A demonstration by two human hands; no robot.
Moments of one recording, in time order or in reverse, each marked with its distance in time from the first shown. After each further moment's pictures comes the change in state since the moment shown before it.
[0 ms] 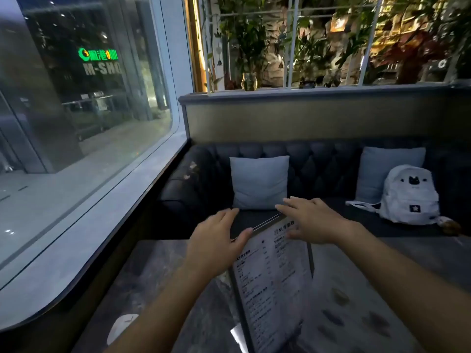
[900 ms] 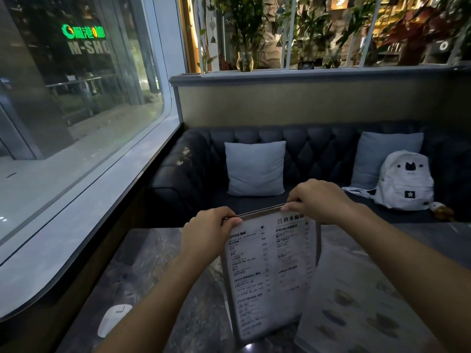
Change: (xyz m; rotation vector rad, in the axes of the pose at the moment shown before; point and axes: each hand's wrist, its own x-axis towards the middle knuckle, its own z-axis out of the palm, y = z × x) left_hand 0.015 -0.013 0.019 -0.158 -0.040 -0.144; right_hand 0.010 0.014 -0.009 0.069 0.207 0.070
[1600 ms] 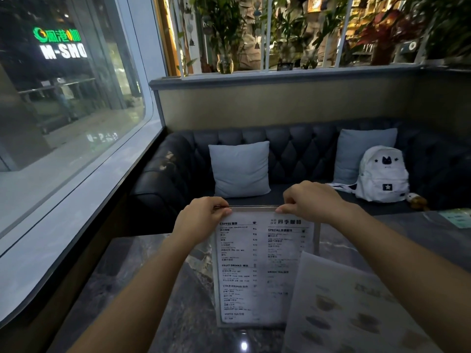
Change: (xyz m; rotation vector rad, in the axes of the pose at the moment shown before) left_hand 0.038 0.012 0.005 -0.017 -0.169 0.048; right_hand -0.019 0.018 -0.003 -0.001 -0.037 0.094
